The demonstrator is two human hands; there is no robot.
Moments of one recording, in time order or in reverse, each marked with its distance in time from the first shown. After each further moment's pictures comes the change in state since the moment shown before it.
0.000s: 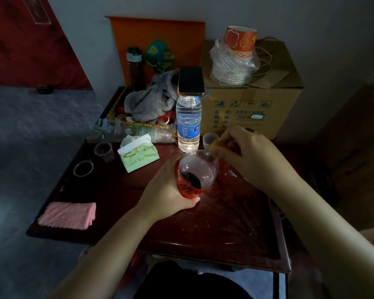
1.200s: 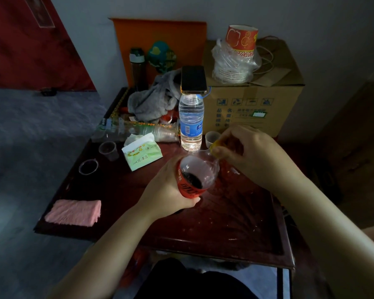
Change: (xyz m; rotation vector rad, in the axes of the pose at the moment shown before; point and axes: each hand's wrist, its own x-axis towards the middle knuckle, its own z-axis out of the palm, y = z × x) left_hand -0.011 -0.001 -0.007 -0.005 -0.025 -0.007; right_hand -0.009 0.001 0.003 -0.003 0.029 -0.029
